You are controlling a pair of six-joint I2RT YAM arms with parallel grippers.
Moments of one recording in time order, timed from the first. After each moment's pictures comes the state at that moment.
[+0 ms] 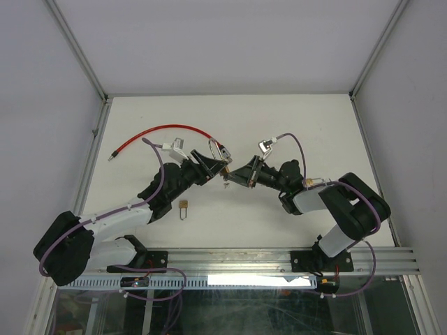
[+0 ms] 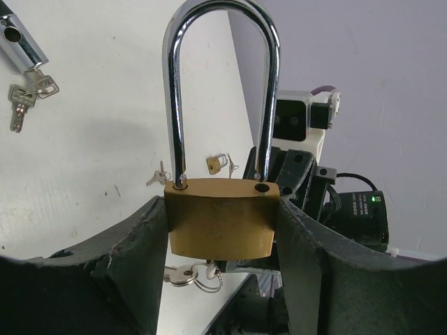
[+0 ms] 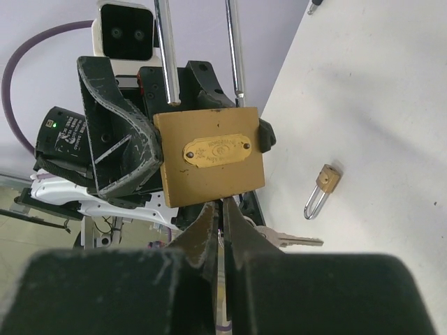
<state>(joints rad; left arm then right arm) -0.73 1.17 0.47 0.59 0.00 -1.13 0.60 1.59 0.41 1.25 -0.59 1.27</state>
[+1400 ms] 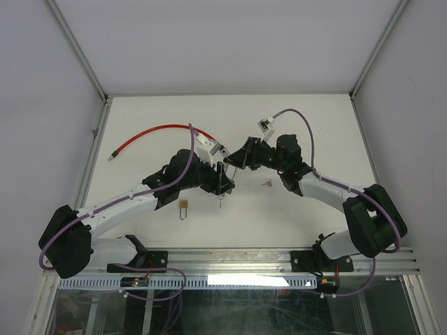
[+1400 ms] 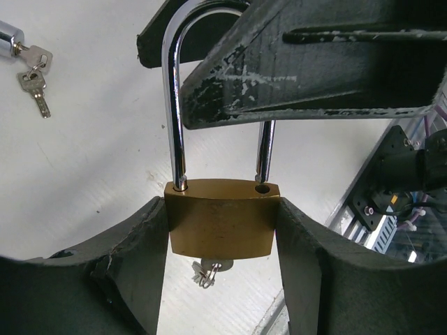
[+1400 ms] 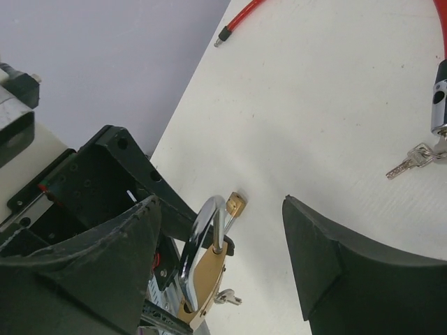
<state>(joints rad) -0.77 1.23 0.73 0.04 0.25 -0.44 0.54 1.42 0.70 0.53 -0.56 0.77</state>
